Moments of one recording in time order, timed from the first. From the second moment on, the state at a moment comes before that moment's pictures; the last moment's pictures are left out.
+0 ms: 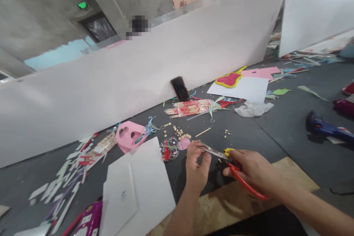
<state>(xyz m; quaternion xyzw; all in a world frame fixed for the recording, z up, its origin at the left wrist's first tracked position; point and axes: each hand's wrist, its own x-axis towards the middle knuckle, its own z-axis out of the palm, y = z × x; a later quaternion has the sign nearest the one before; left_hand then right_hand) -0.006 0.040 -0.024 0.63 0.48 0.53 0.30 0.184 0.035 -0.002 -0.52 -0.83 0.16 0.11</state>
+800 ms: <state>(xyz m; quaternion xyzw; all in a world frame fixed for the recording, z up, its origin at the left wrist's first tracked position) -0.009 0.040 -0.025 0.65 0.49 0.54 0.22 0.185 0.033 -0.003 -0.50 -0.85 0.08 0.13</state>
